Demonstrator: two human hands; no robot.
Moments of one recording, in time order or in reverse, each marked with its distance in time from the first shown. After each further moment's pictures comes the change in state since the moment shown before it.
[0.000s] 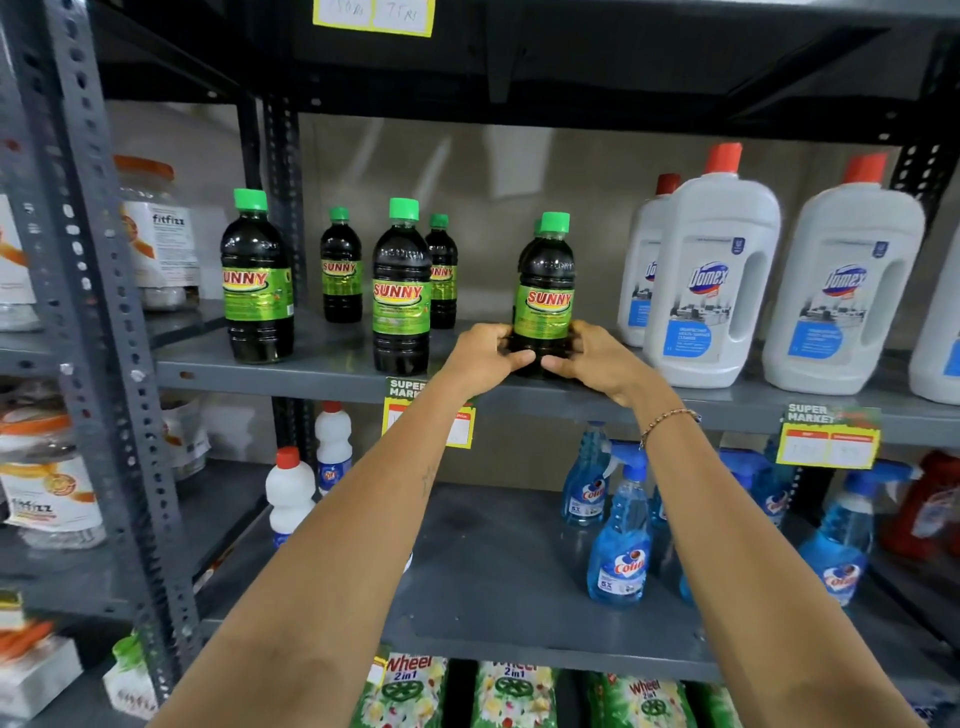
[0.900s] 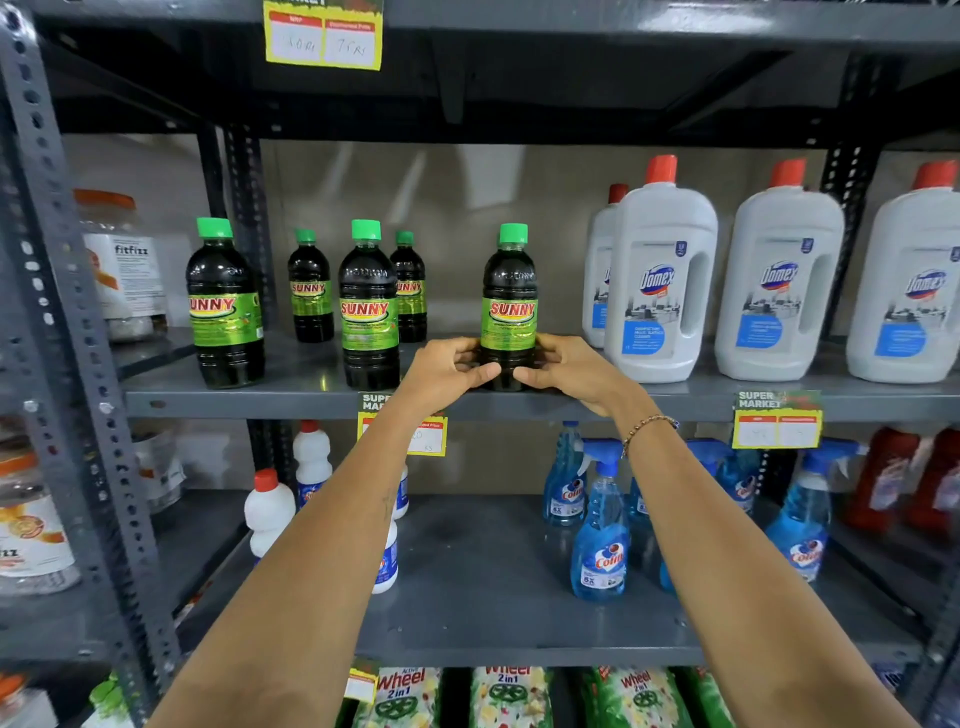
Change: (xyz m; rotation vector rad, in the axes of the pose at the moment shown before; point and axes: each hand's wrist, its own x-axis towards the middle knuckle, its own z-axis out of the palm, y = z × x) left_hand -0.016 -0.004 -0.009 -0.055 -0.025 0.053; right_hand -0.026 0.000 -0.005 0.119 -0.056 -0.105
